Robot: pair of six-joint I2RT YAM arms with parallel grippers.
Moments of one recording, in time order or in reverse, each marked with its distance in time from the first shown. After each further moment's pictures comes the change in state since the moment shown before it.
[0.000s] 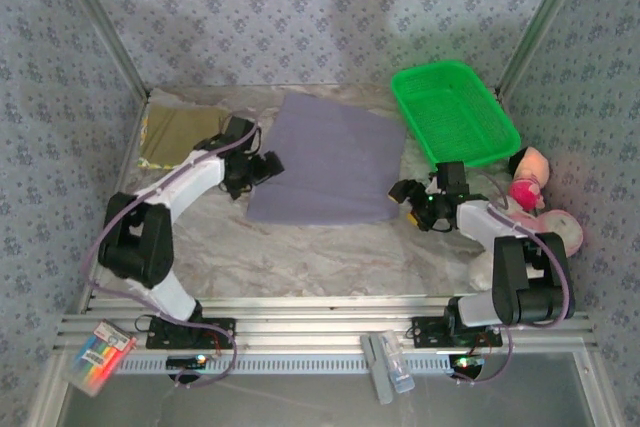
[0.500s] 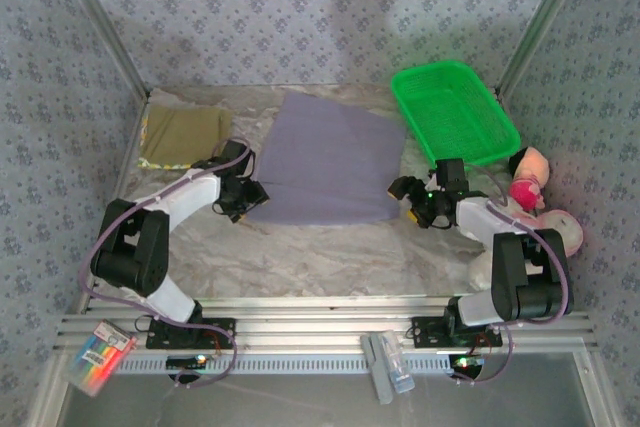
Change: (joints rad) left arm 0.015 -0.032 -0.178 0.026 0.004 -0.076; right arm 0.001 0.017 0.026 0.000 0.000 0.000
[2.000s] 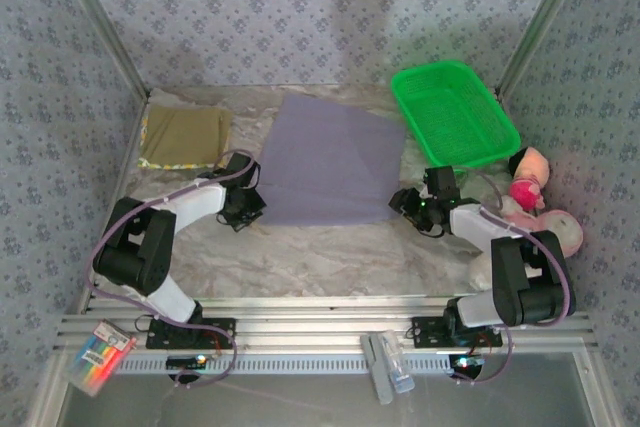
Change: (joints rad) left arm -0.040 0.012 -0.103 0.106 -0.024 -0.097; right arm 0.077 -0.017 -0.070 0.040 0.169 -0.069
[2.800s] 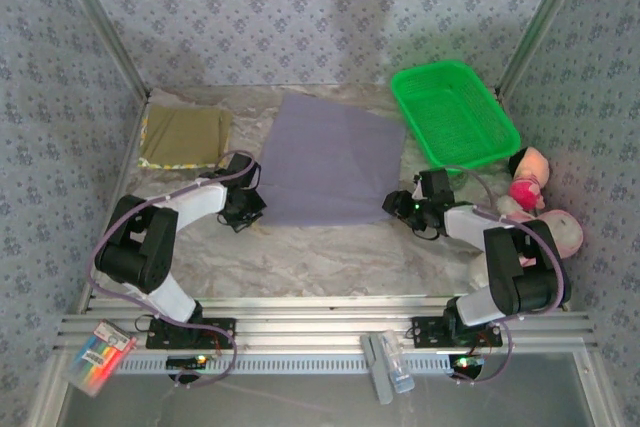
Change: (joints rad) left arm 0.000 0.015 0.000 0.000 0.004 0.000; right arm 0.034 0.064 -0.034 0.141 -0.037 -0.084
